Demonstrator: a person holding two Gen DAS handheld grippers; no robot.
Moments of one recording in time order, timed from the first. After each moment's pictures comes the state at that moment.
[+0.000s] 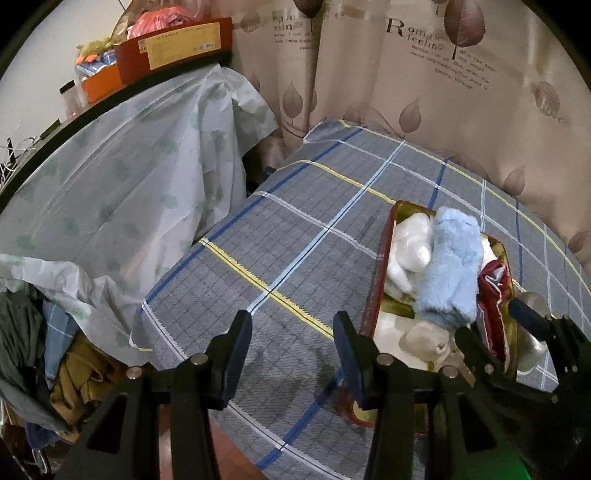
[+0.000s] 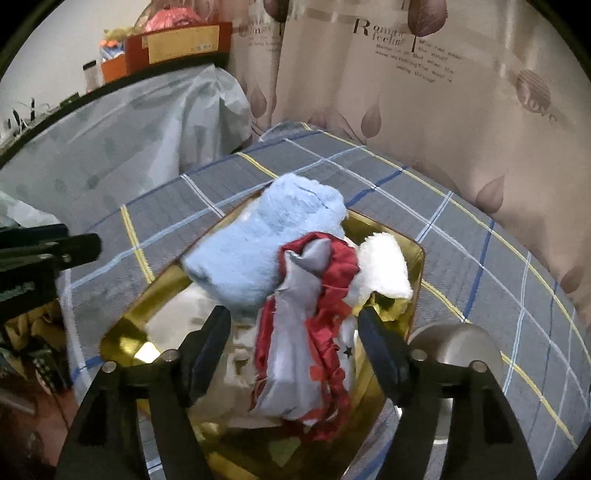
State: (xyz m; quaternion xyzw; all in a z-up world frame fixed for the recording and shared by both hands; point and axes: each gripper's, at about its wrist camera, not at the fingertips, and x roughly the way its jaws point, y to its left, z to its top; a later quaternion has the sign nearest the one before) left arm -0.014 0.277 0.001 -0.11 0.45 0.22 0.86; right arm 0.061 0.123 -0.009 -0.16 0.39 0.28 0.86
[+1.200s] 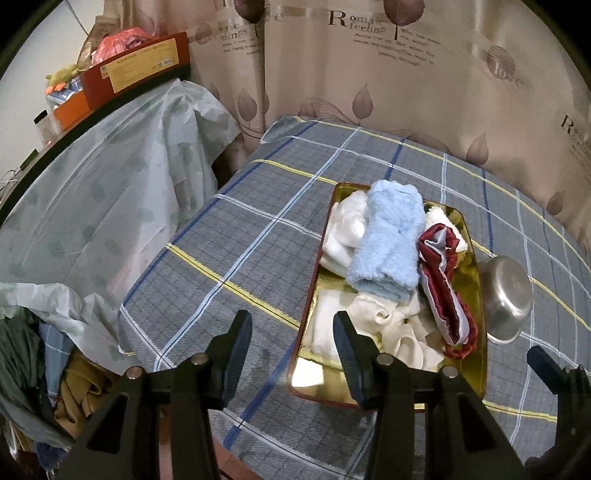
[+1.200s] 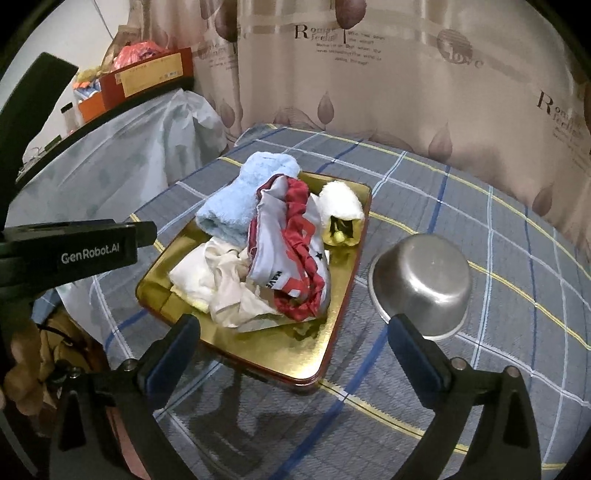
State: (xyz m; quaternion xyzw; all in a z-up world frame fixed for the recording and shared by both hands) left arm -0.012 0.225 0.006 -0.07 0.46 0.17 0.87; right arm -0.002 0.061 0.001 -0.07 0.41 0.23 0.88
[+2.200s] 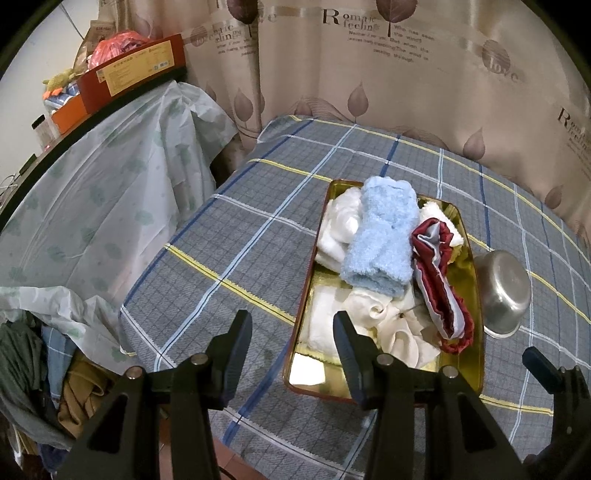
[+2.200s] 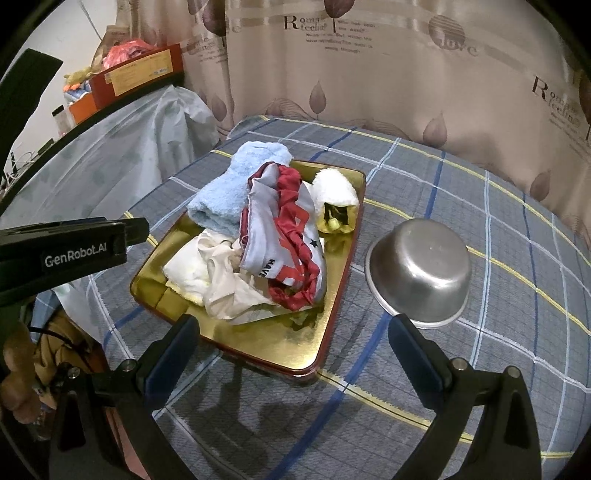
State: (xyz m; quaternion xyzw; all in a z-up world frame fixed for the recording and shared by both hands) left arm -0.015 0.220 0.008 -0.07 0.46 0.17 0.87; right arm 0.000 0.055 -0.004 -0.06 0.43 0.22 0.87
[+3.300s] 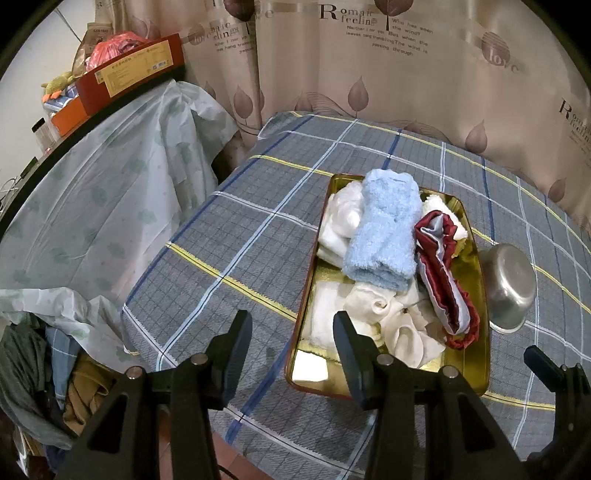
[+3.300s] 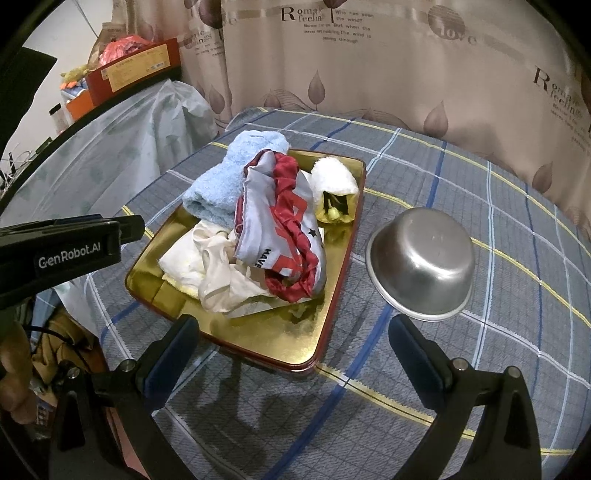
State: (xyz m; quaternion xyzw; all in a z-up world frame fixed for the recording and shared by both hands) left arm -0.016 0.220 0.004 -0.06 0.47 0.17 0.87; right arm 0.002 0.053 -0.009 -0.06 0.44 0.22 0.87
